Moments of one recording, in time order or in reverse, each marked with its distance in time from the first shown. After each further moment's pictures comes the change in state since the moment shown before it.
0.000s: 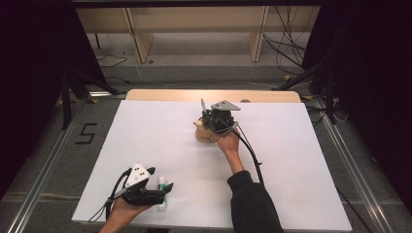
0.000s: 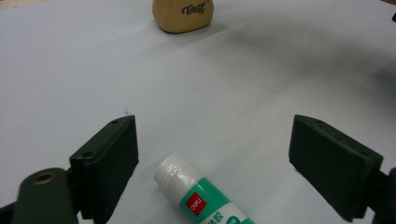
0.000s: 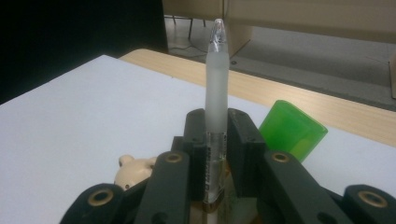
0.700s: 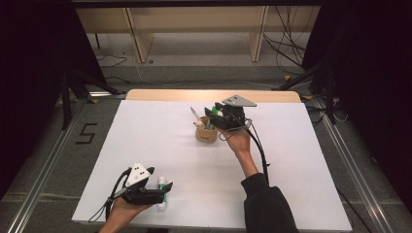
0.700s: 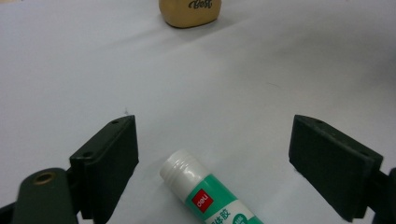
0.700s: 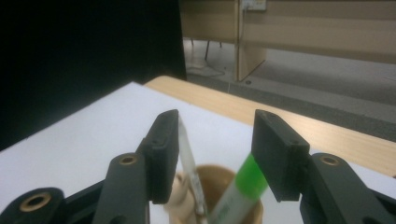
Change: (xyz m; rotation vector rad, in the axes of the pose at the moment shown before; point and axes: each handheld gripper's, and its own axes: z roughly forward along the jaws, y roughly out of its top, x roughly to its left) left arm 0.002 0.000 0.001 0.021 0.027 -0.009; right arm -0.008 0.026 -0.053 -0.072 0.083 -0.001
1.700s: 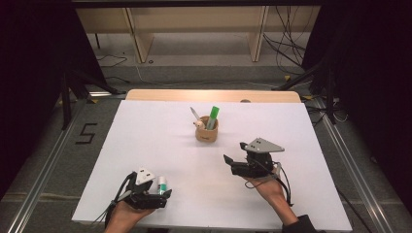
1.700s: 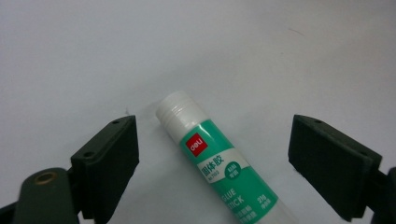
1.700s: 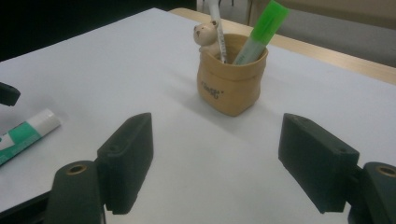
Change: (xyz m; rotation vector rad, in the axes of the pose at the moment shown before) left arm -0.015 -0.002 0.002 0.219 0.082 -0.070; right arm 0.019 -0.075 -0.115 0.150 0.026 -0.079
